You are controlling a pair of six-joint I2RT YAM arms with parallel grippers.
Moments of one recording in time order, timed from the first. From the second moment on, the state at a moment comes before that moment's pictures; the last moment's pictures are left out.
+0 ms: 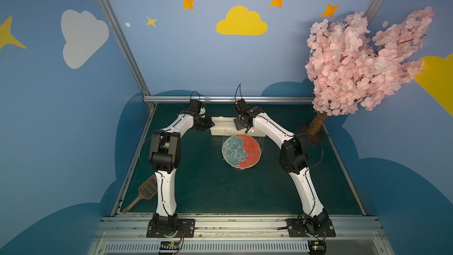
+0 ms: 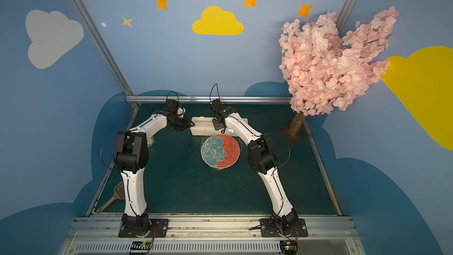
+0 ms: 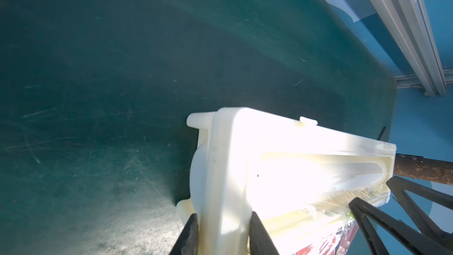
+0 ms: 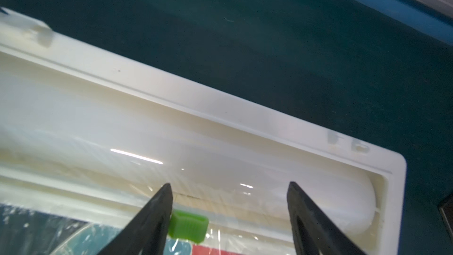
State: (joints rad) left arm -0.13 2.16 1.70 -0.56 0.40 -0.49; right arm 0.63 2.37 2.21 -0.89 0.32 0.17
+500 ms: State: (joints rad) left arm -0.13 2.16 1.70 -0.57 0.42 -0.47; right arm 0.56 2.25 1.99 -0.81 0.33 0.15
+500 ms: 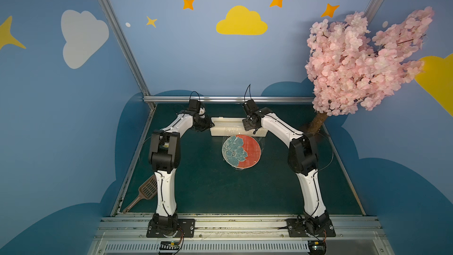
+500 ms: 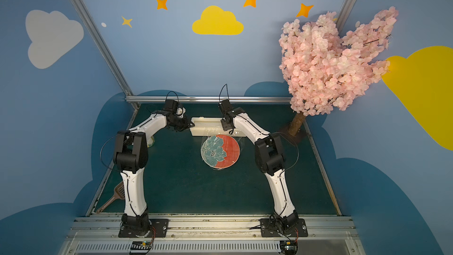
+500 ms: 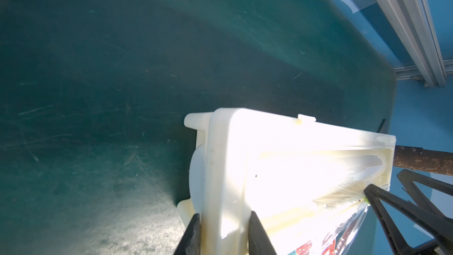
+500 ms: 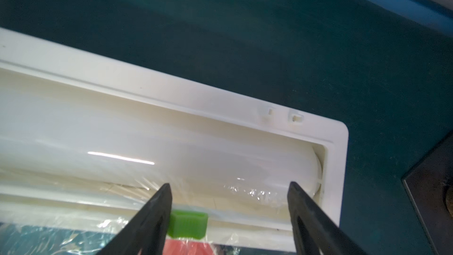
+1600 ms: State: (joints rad) left arm -0.12 2.16 1.71 -0.58 0.45 -0.46; right arm 0.36 2.11 1.77 -0.75 0.24 0.19
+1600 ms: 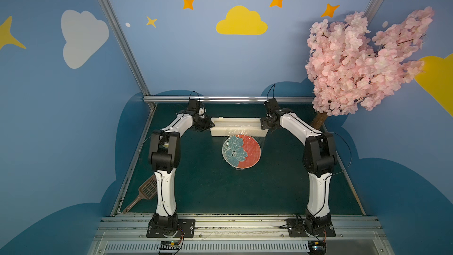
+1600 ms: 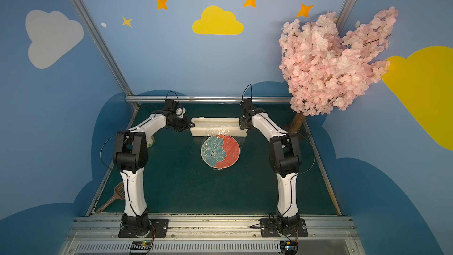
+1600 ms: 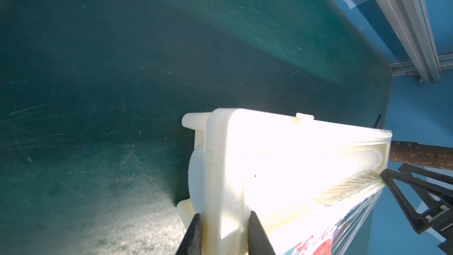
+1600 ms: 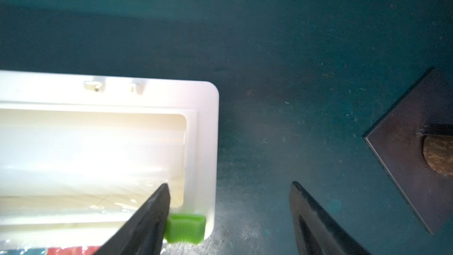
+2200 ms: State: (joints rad) left arm -0.14 1.93 1.48 -0.49 0.59 -0.57; right arm 0.27 2.03 1.71 -0.91 -0.31 0.28
